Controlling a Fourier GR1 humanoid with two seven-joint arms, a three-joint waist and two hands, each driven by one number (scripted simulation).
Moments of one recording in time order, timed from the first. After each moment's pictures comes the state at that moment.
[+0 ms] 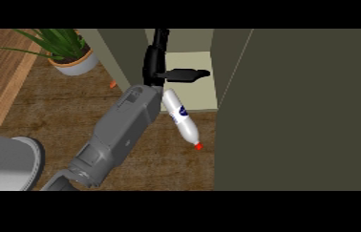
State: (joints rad) left arm -0.98 0.00 -0.28 -0.49 0.57 0.41 -0.63; right arm 0.79 -0.36 -0.30 -2.34 -0.68 0.47 -0.18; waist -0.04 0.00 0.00
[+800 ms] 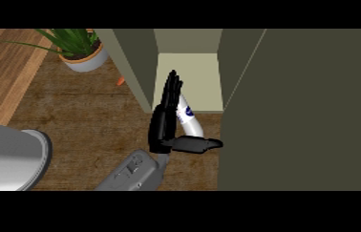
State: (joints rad) left arm -0.44 0.02 -0.64 -1.15 0.61 0.55 -0.59; right arm 0.80 -0.32 -0.29 -2.35 -0.68 0.45 -0.17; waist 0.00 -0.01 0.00
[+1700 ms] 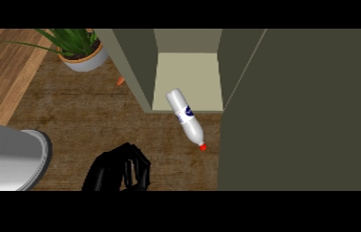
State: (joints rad) left arm 0.01 0.42 -0.72 -1.70 0.59 0.43 -0.55; right arm 0.84 -0.44 -0.22 -2.35 -0.68 0.63 -0.12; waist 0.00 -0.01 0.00
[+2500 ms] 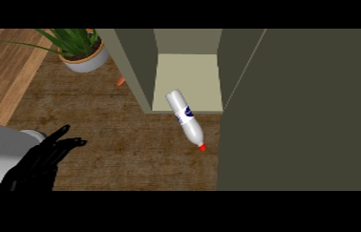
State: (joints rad) left arm 0.23 0.72 -0.44 -1.87 0.77 0.23 -0.61; right arm 0.81 -0.45 -0.02 -2.37 -0.63 0.73 -0.14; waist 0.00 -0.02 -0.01
